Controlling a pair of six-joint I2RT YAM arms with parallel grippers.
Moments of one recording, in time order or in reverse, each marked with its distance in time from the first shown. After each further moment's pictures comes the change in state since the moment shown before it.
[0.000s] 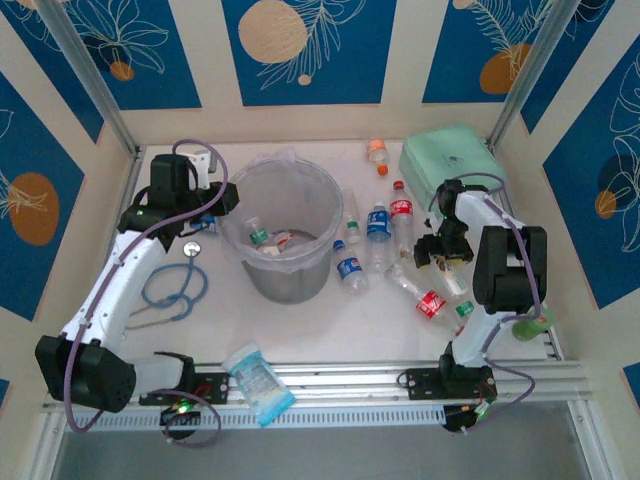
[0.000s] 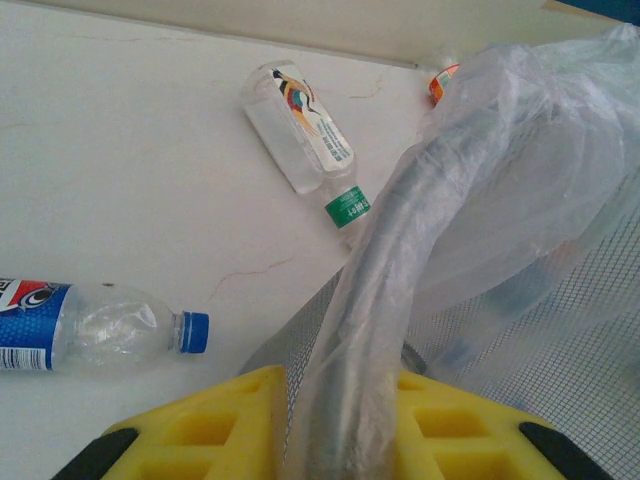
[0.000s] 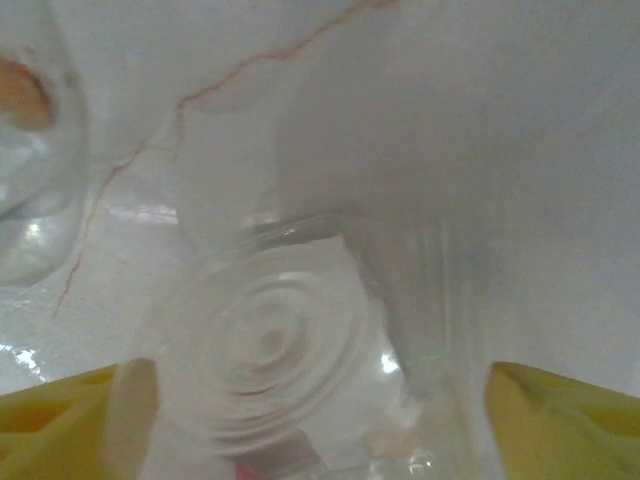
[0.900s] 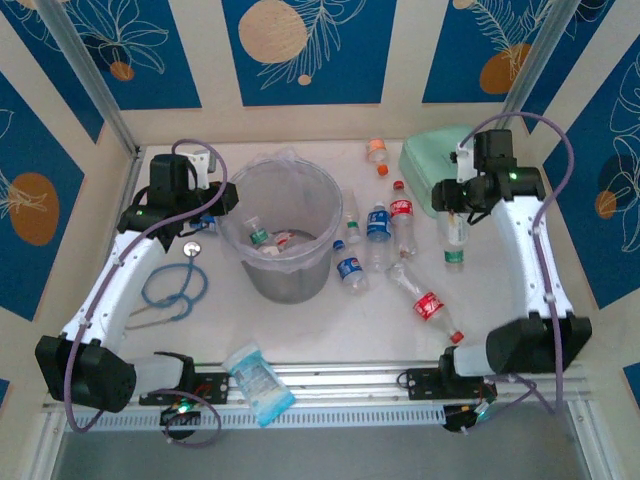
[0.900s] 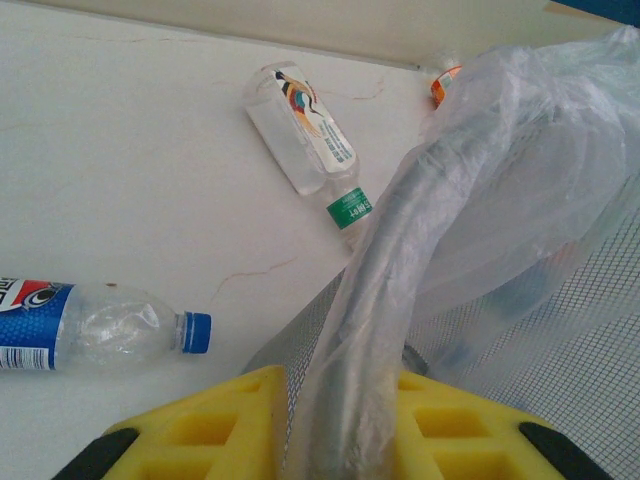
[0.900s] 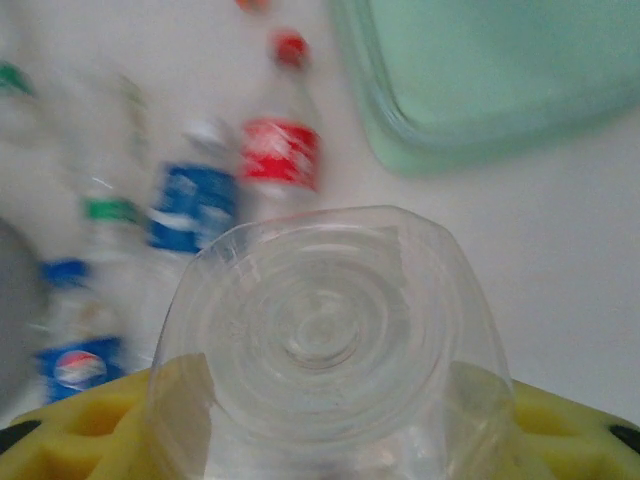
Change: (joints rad) left arm 0.005 0.000 0.000 0.000 0.000 -0.001; right arm 0.041 -0.443 0.309 -0.006 -0.124 0.116
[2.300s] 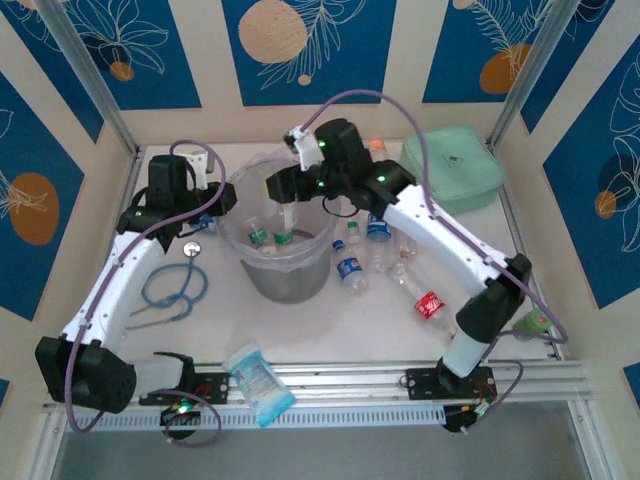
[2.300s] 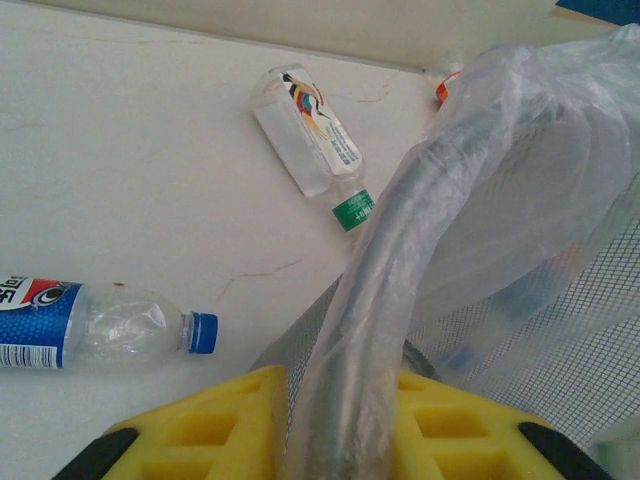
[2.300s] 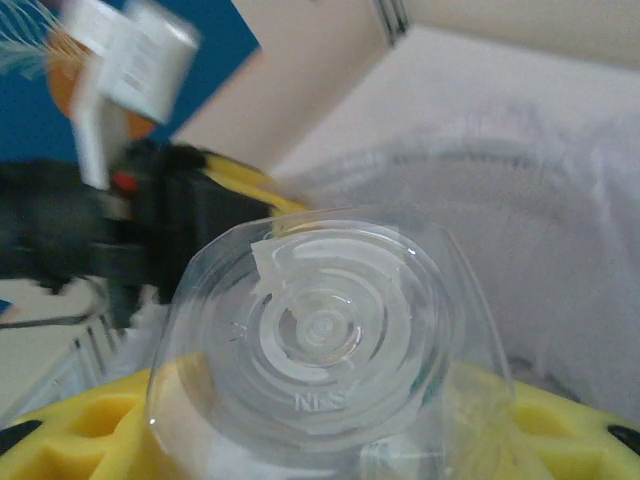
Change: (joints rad) left arm 0.010 -0.007 -0.010 0.008 0.000 0.000; right arm 0.759 0.370 0.290 0.458 -0.184 0.328
